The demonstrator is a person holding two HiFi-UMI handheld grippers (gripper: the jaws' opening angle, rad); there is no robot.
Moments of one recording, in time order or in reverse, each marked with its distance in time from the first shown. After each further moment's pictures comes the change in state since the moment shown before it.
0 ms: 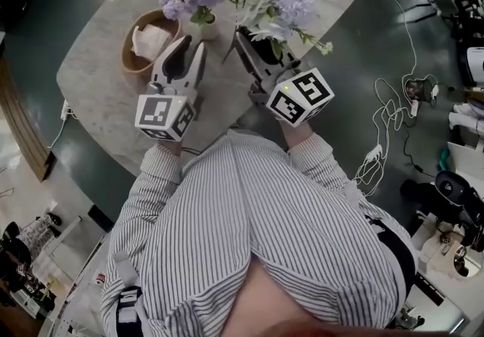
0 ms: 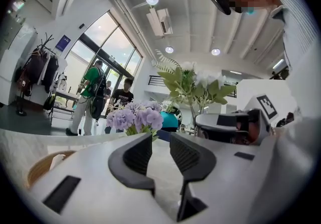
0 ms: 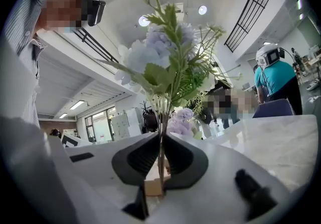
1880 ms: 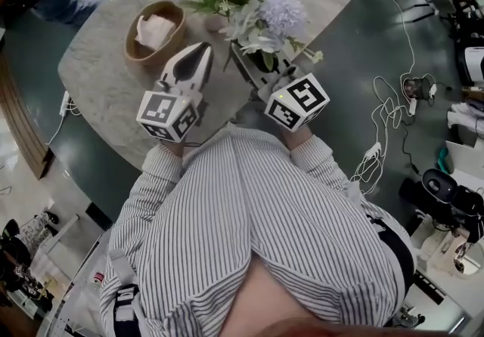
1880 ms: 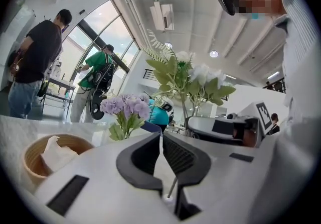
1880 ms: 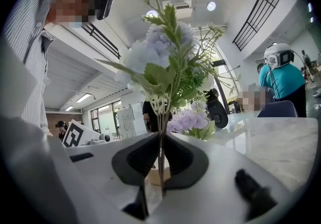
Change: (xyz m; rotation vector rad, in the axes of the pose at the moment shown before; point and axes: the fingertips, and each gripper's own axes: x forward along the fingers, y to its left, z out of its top) left arm -0.019 -0.031 -0.012 -0.074 0.072 -0.112; right arm -0.017 0.035 -0.020 -0.059 0.057 0.047
